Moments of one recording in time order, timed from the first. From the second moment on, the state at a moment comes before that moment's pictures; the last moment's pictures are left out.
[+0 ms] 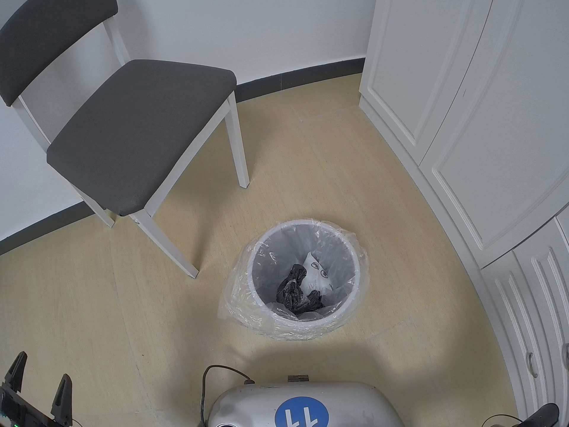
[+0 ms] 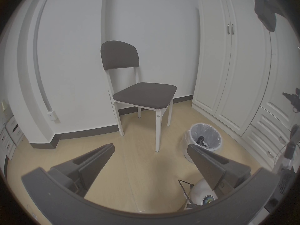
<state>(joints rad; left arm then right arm) 0.00 0.01 -0.02 0.01 0.00 0.00 0.00 0.01 -0.03 -0.42 -0.22 0.03</state>
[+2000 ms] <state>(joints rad) 0.00 0.02 -0.02 0.00 0.00 -0.01 0.00 0.02 -0.02 0.00 0.00 0.01</state>
